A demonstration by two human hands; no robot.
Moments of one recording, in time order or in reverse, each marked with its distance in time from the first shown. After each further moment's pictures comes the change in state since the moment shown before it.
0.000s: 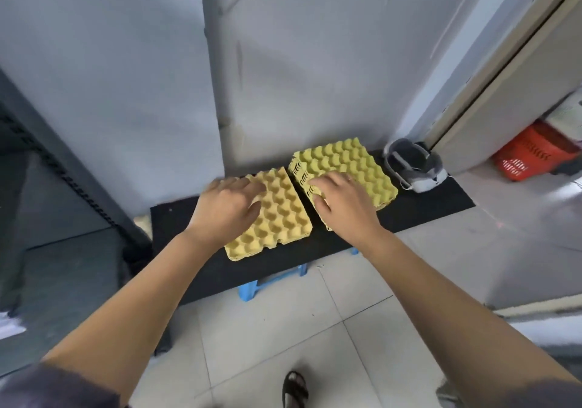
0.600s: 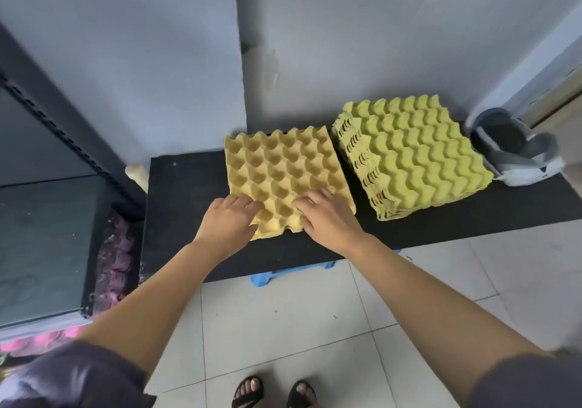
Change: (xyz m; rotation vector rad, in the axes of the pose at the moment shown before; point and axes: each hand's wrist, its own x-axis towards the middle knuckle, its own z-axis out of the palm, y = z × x) left_hand -0.061 -0.071 0.250 0.057 -0.235 -0.199; right_hand -0.010 0.033 0.269 0.032 -0.364 -0.255
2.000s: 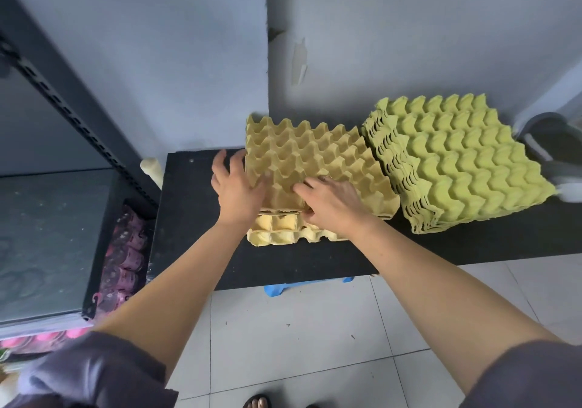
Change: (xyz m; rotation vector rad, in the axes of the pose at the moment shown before) left_hand 0.045 -0.008 0.009 -0.706 0.330 -0.732; right_hand 0.061 -0.001 0.023 -0.125 -0.054 -0.117
